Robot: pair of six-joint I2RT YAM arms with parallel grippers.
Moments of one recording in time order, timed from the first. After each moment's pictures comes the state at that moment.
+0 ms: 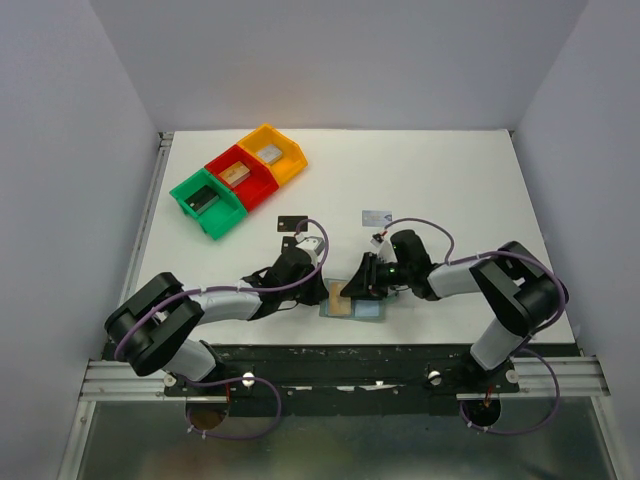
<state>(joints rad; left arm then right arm) -0.82 1.44 0.49 0.26 0.11 -0.59 0.57 1.67 0.51 0.45 -0.69 0.90</state>
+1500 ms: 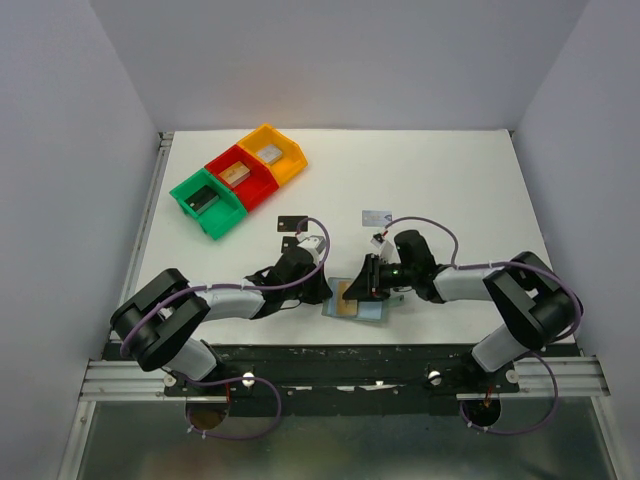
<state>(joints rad) -0.82 1.48 0.50 0.30 0.12 -0.63 0.57 1.58 0.49 0.41 -0.73 0.86</state>
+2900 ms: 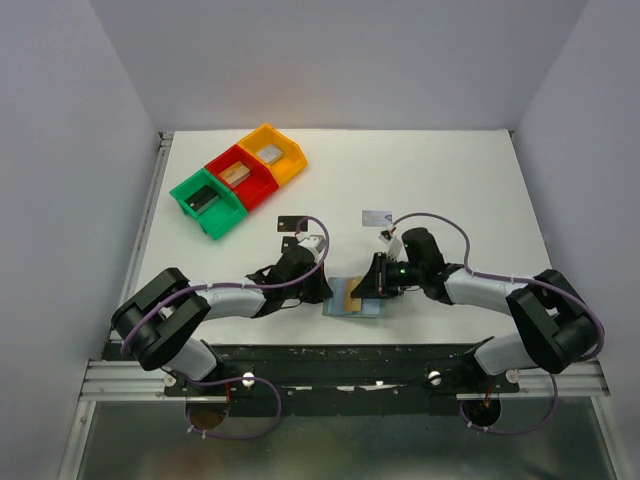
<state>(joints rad) -0.82 1.48 0.51 0.27 0.11 -0.66 0.54 1.43 0.49 0.23 -0.68 0.79</state>
